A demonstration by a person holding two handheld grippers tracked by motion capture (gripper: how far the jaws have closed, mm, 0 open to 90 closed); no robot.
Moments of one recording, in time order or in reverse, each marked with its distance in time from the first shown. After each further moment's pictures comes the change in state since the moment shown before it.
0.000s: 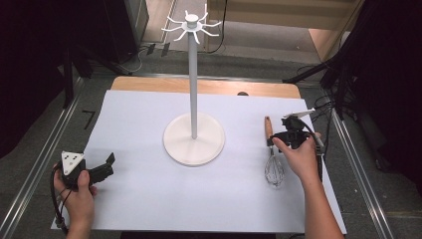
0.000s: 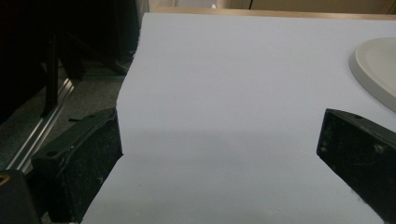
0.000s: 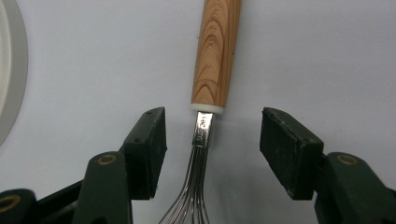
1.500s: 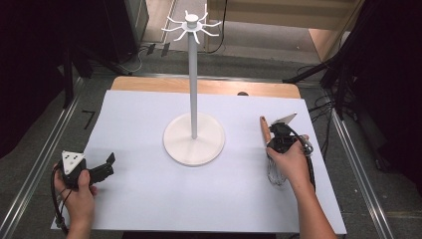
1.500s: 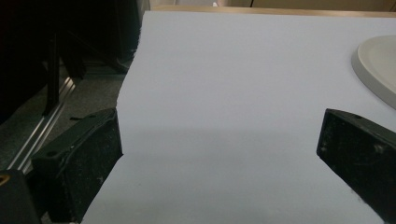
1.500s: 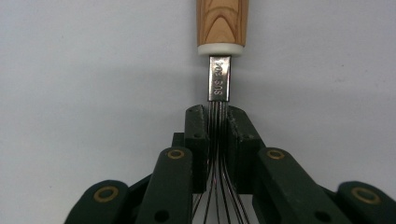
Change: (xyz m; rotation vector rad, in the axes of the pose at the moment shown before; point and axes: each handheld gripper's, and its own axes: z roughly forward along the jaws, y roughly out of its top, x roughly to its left) left arm 0.000 0.000 0.001 0.010 0.006 -0.001; right arm 0.028 -0.010 0.020 0.173 -0.158 -0.043
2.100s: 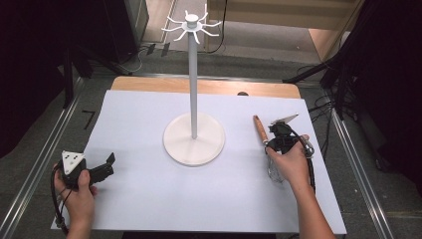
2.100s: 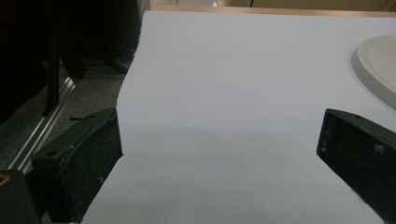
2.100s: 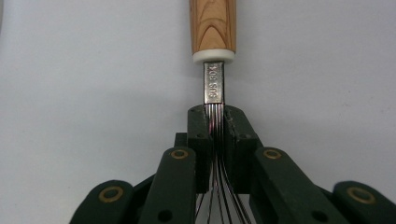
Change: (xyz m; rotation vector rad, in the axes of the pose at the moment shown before) left arm 0.000 0.000 0.000 0.000 0.001 -0.001; right arm 0.001 -0.005 -0.006 -0.108 0.056 -0.044
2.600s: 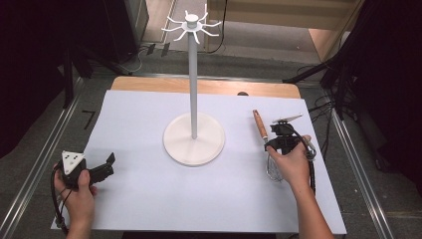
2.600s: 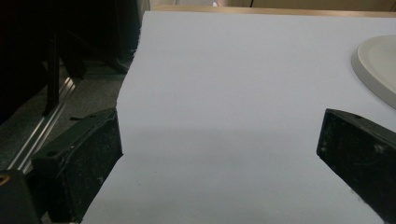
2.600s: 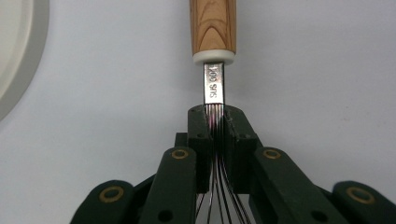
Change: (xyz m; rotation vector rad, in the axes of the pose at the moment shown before) left arm 0.000 0.000 0.000 -0.001 0.000 0.000; right arm 0.000 -0.005 -0.010 -0.099 0.047 -0.016
